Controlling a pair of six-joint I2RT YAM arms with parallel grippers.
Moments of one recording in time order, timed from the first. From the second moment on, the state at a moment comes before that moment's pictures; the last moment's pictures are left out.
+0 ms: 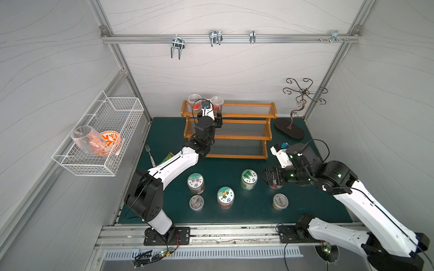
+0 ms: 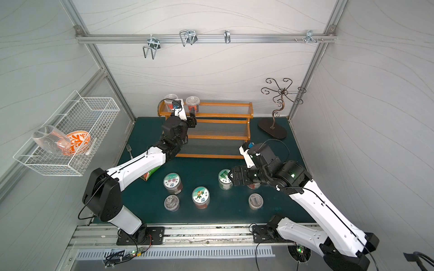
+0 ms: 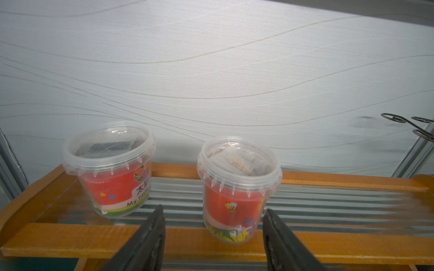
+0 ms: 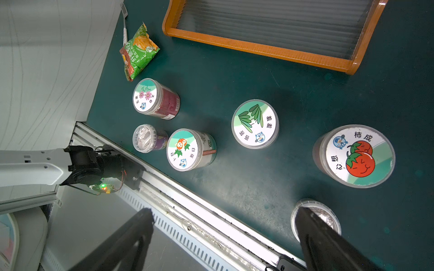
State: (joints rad) left arm -0.54 1.62 1.25 0.39 -0.48 -0.08; right arm 0.79 0.97 1.28 -1.18 -0.11 0.47
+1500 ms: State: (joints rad) left arm -0.64 1.24 0.97 0.19 -0.51 0.10; right arm 0.76 0.93 1.22 -1.16 -0.15 0.47
